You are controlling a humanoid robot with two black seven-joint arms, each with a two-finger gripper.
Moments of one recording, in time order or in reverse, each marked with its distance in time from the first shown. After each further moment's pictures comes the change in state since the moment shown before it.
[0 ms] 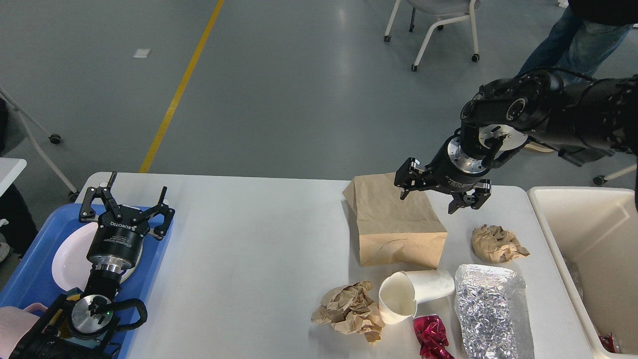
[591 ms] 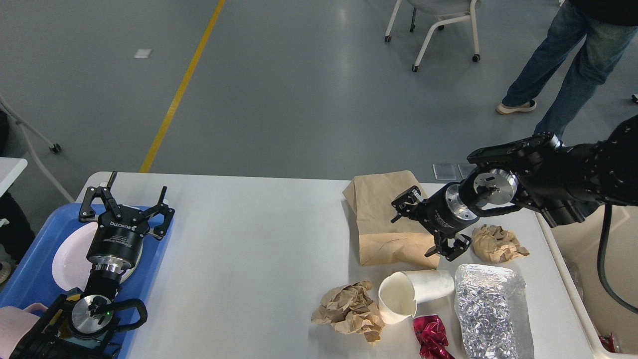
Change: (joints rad) left arm 0.000 0.000 0.000 0.000 0.000 0.000 0.000; right arm -0.257 -0.040 0.063 -0.044 0.387 -0.148 0.000
